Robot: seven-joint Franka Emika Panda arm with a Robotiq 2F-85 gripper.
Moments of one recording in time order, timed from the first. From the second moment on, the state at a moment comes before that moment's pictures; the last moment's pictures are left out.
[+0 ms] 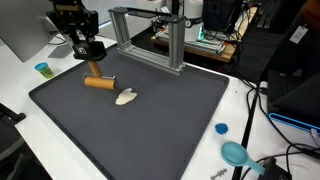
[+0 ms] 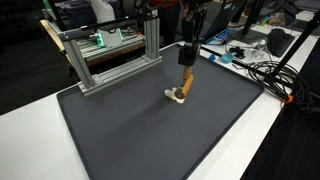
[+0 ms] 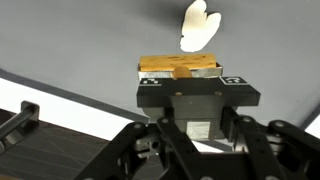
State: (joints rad) arm -0.08 0.43 0.02 -1.52 -0.01 2.05 -0.42
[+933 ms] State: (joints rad) arm -0.14 0.40 0.05 -1.67 -0.06 2.21 -0.92
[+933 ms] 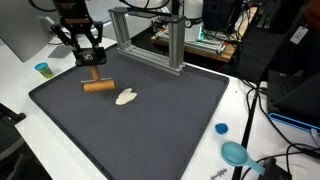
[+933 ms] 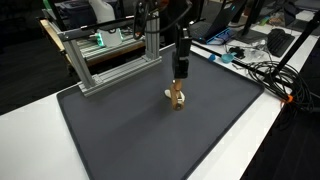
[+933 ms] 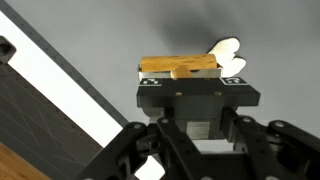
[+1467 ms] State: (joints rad) arm -0.17 0.34 0.07 -1.75 0.01 2.08 -1.20
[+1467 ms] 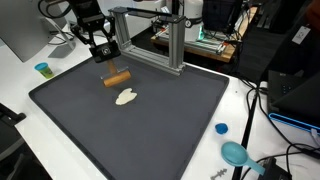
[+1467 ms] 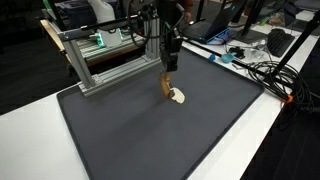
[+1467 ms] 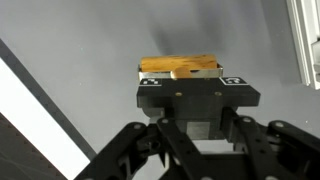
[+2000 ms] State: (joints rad) arm -0.10 0.37 0.06 -1.81 -0.06 2.20 -1.19
